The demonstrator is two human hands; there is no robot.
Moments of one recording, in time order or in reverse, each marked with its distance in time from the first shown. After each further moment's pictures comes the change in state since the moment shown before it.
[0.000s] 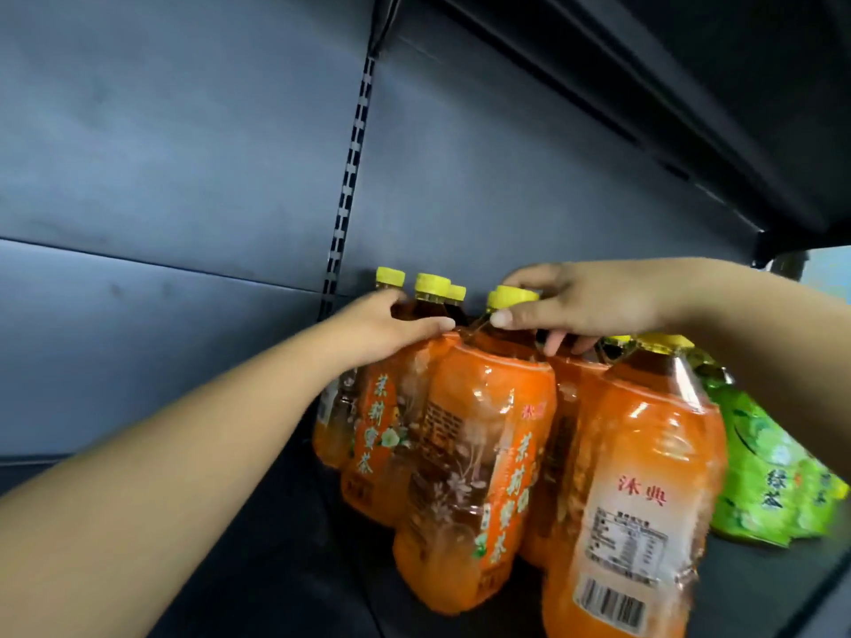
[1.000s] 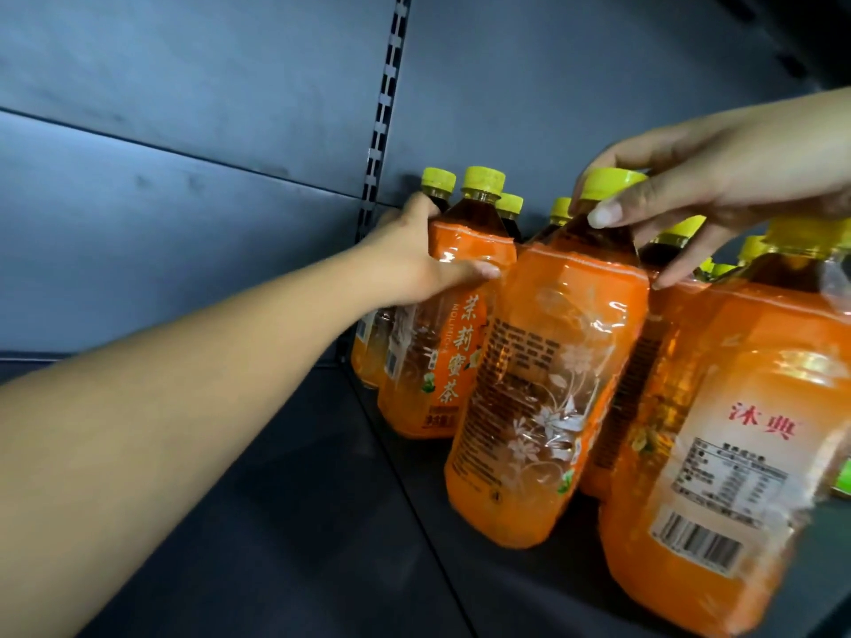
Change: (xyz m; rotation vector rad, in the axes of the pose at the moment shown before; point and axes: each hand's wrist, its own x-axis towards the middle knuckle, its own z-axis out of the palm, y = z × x) left_hand -0.018 -0.015 0.006 0.136 0.076 -0.029; right_hand 0.025 0.024 0.003 0.211 -0.047 -0.200
